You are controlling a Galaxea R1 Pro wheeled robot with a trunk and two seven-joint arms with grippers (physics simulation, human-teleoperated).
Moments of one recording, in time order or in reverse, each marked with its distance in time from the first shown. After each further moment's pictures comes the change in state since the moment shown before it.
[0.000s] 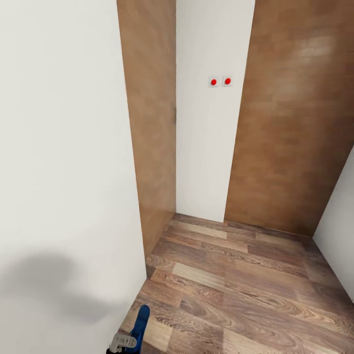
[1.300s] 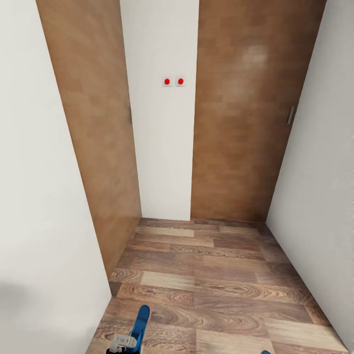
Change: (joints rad) left arm 0.000 0.000 0.000 0.000 0.000 0.001 0.001; right arm 0.000 0.000 0.000 0.000 0.000 0.000 0.001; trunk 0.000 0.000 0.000
